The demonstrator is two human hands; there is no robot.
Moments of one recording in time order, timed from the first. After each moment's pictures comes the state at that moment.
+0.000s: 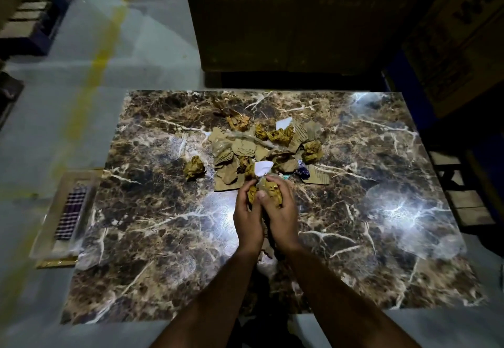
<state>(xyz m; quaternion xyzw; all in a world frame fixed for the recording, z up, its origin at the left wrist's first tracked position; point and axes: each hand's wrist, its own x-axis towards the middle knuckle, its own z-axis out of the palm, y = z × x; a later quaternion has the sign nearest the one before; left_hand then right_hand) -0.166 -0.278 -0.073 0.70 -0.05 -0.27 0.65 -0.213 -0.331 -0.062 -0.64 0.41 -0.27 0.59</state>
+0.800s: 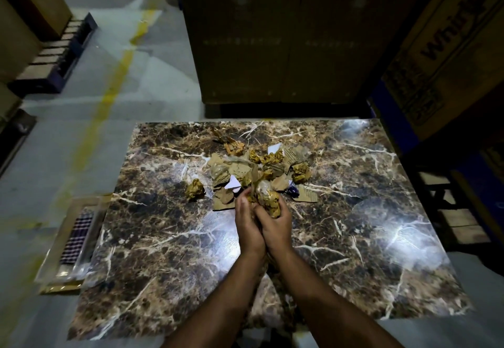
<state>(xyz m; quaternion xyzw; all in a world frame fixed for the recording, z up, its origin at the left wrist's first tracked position) -0.173 -0.294 -0.011 0.56 0.01 -0.30 0.77 -0.206 -0.322 -0.008 -0.51 0.50 -0.26 0.65</state>
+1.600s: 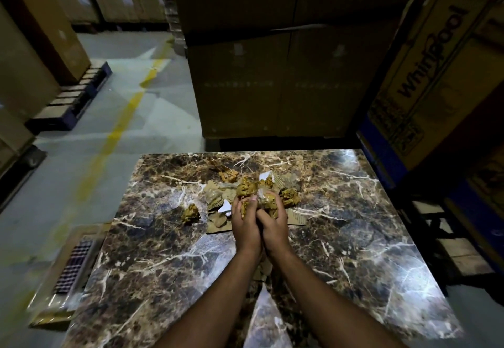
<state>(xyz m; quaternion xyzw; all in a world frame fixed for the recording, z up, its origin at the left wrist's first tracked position) -0.177 -0.320 0.043 0.61 0.01 -0.29 0.74 -0.220 -0.342 0.058 -0.53 0.45 -0.27 0.67</state>
